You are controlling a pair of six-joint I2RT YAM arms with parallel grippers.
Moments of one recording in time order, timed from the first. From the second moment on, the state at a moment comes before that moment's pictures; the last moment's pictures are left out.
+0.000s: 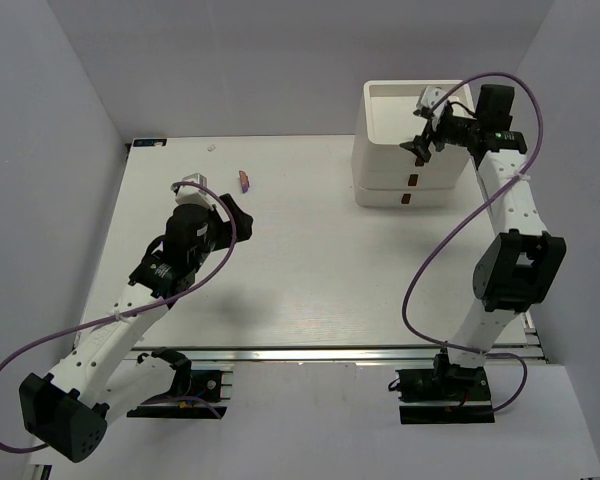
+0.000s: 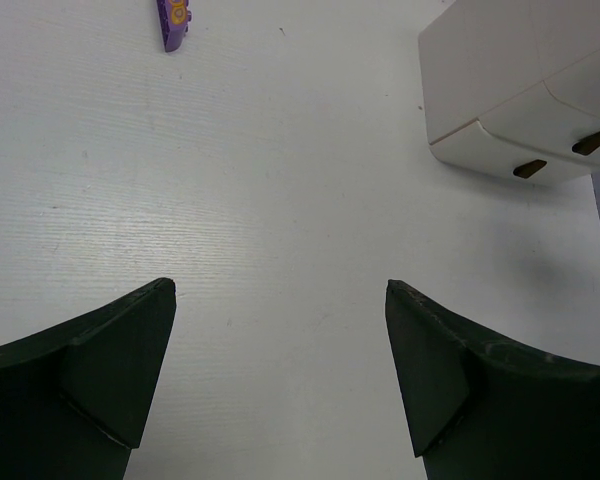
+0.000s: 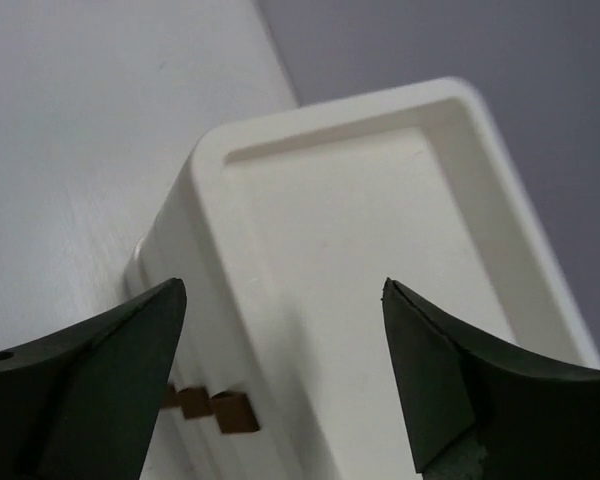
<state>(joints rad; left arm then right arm) -0.48 0.95 0.84 -0.29 -0.23 -0.58 -0.06 1.84 1.82 -0.57 -0.96 -1.06</state>
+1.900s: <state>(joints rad) -0.48 1.07 0.91 -0.34 -0.23 -0.64 -0.04 1.95 0.99 0.57 -0.27 0.47</state>
